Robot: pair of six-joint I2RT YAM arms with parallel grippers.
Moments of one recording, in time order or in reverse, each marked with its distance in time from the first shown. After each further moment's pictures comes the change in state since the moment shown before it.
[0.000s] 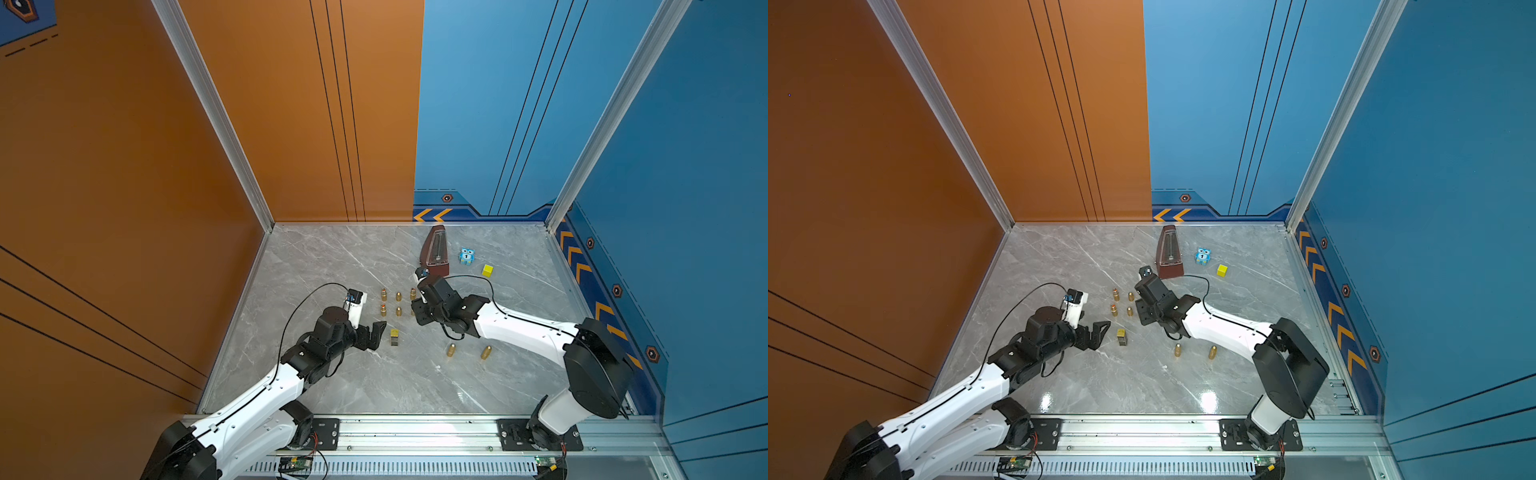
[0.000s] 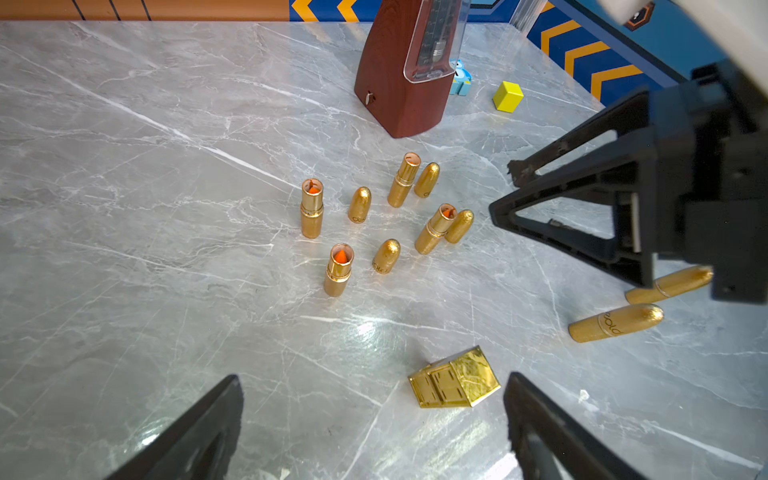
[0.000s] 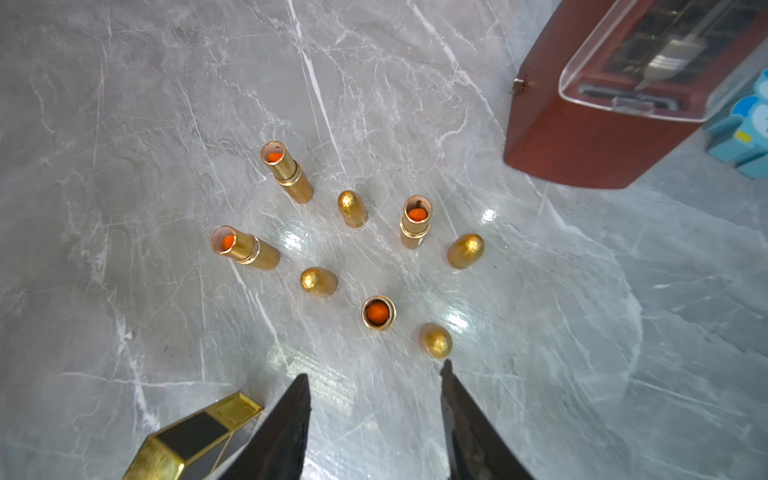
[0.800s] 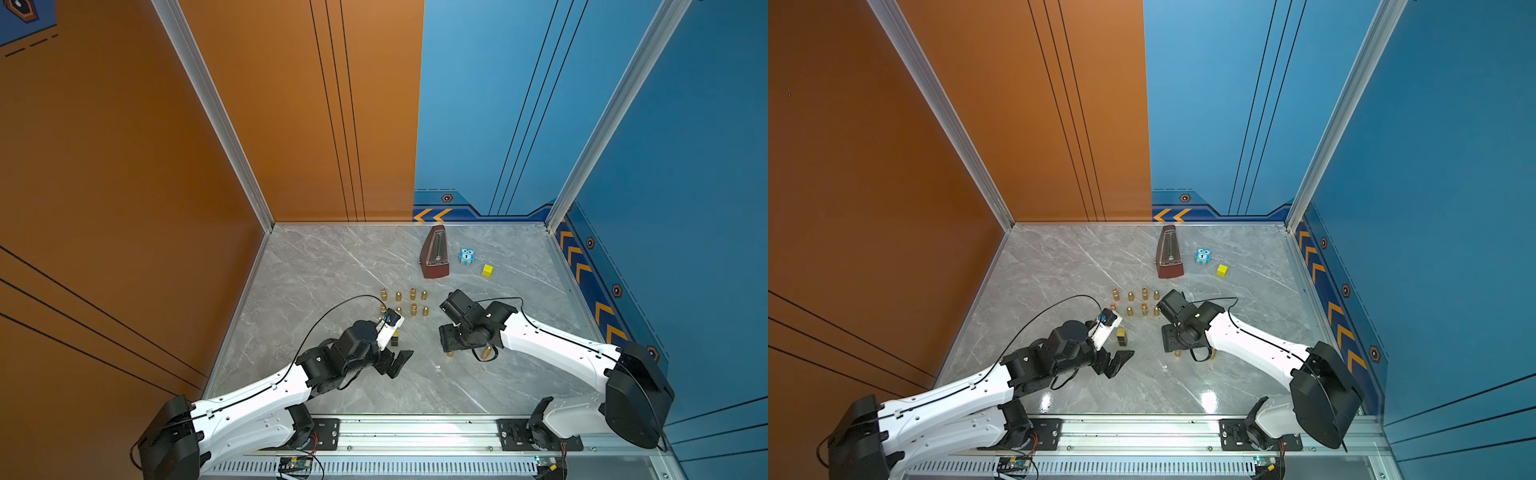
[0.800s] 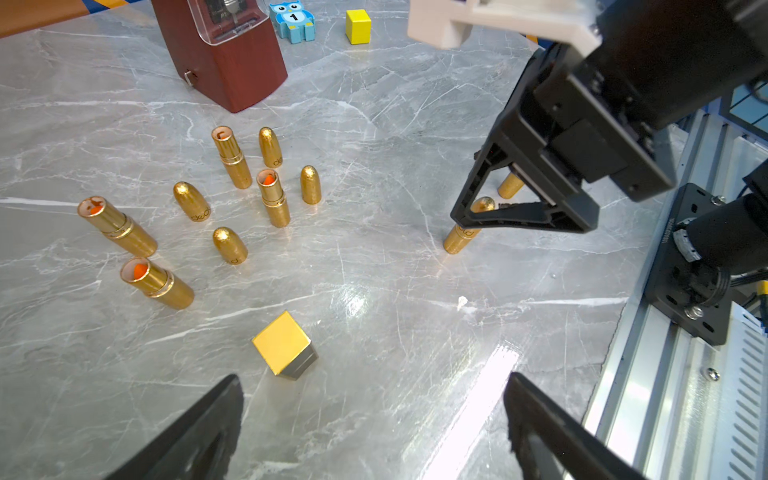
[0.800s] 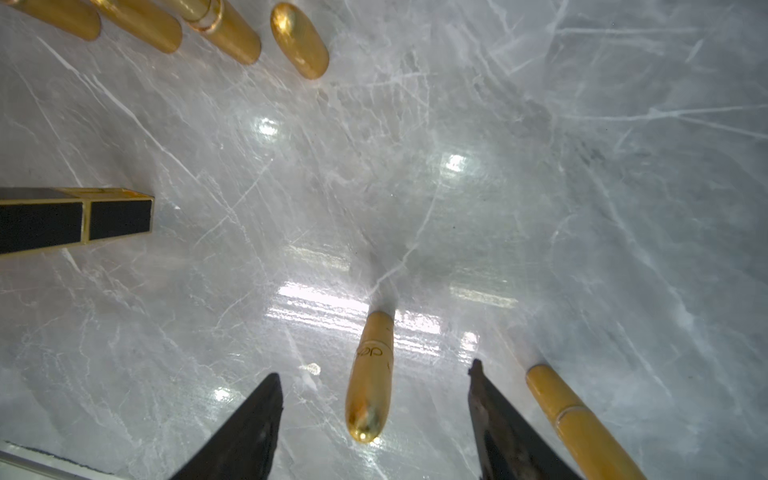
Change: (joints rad) left arm -0.354 0.058 0.081 -0.081 -0.059 0.070; right arm -0.016 -0.161 -0.131 -0.441 -0.130 0.245
